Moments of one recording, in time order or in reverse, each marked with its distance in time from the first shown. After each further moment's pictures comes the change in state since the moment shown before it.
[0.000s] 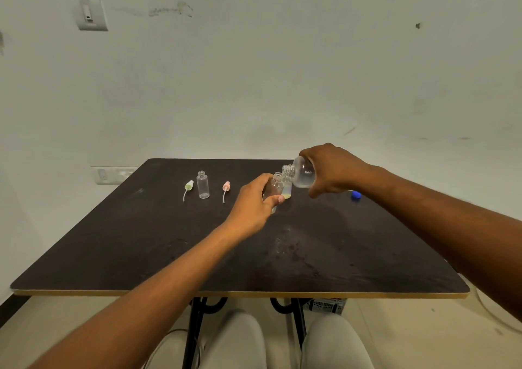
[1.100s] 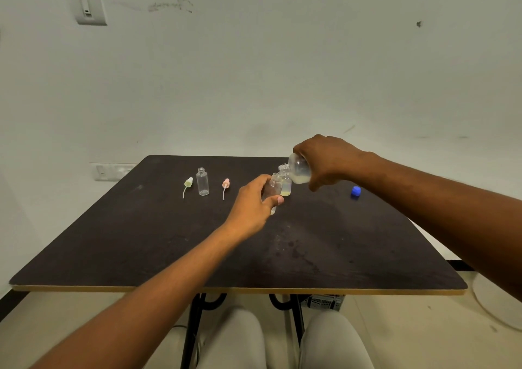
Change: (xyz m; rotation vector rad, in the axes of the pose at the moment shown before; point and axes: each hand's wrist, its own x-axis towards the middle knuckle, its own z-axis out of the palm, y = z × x) left_hand -0.003 -0.011 0.004 -0.025 0.013 -0.007; right_hand 0.010 -0.014 -0.014 -0.249 -0.058 -0.045
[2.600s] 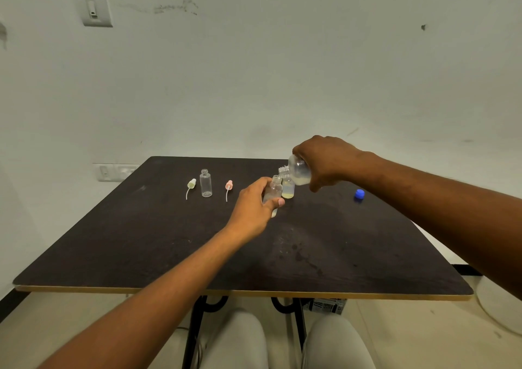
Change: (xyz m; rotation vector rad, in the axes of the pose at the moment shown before) left_hand 0.000 -0.005 -0.002 -0.035 0.023 -0.018; right_hand 0.003 -0.011 -0.009 -0.042 -0.007 -0.014
